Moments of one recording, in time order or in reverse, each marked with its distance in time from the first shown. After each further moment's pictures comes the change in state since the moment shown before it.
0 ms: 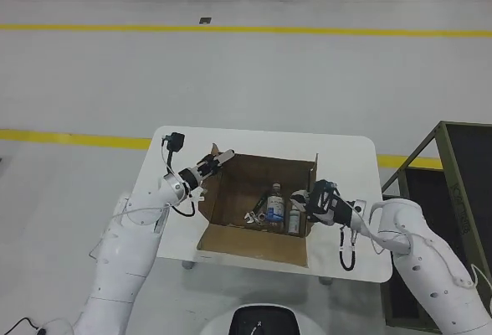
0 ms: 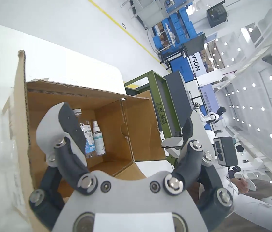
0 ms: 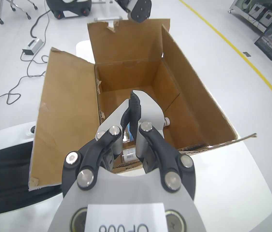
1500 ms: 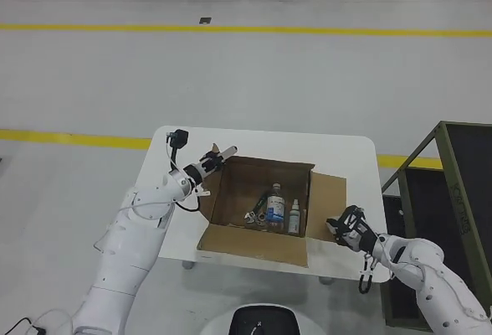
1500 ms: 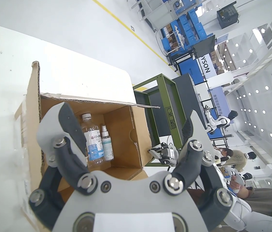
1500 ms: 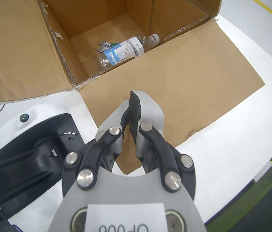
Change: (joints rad) left arm -0.064 0.016 0.086 0.086 0.021 0.019 0.087; right arm -0.243 0.038 0.152 0.158 -0.070 0.127 -0.132
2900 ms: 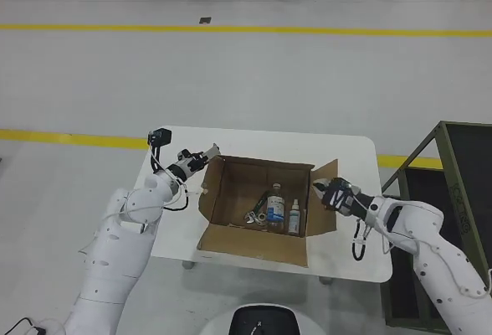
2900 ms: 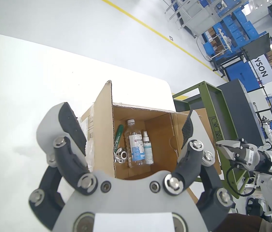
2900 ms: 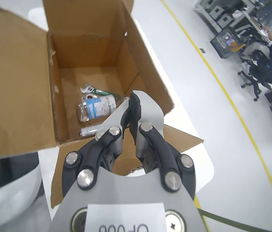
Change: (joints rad) left arm 0.065 0.044 -0.054 -0.142 0.282 0.140 0.059; right arm 0.171 -0.006 -0.050 -0.195 -0.183 0.048 -0.051
